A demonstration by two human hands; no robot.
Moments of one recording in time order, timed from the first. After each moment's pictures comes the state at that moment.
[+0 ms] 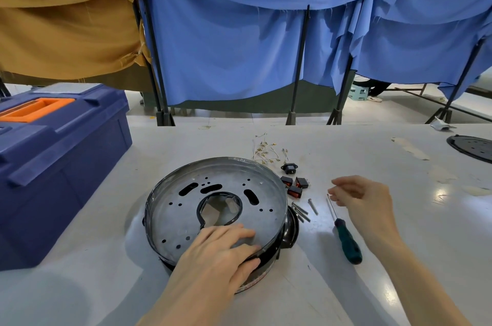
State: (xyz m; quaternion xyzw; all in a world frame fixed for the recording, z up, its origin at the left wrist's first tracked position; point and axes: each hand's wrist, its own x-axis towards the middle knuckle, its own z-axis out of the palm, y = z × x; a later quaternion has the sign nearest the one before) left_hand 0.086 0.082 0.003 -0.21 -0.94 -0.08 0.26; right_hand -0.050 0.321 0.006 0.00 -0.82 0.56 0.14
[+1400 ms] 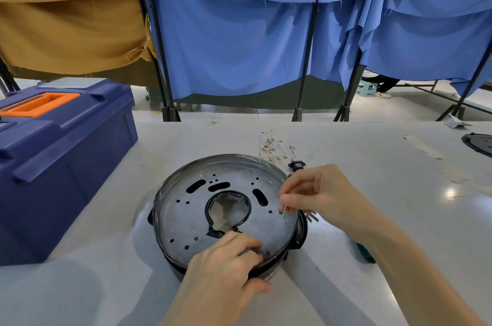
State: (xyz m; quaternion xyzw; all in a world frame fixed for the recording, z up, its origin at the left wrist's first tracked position) left_hand 0.085 0.086 -0.006 -0.18 -0.94 -0.15 0.24; right_hand -0.030 0.268 0.052 0.27 -0.78 0.55 -0.11
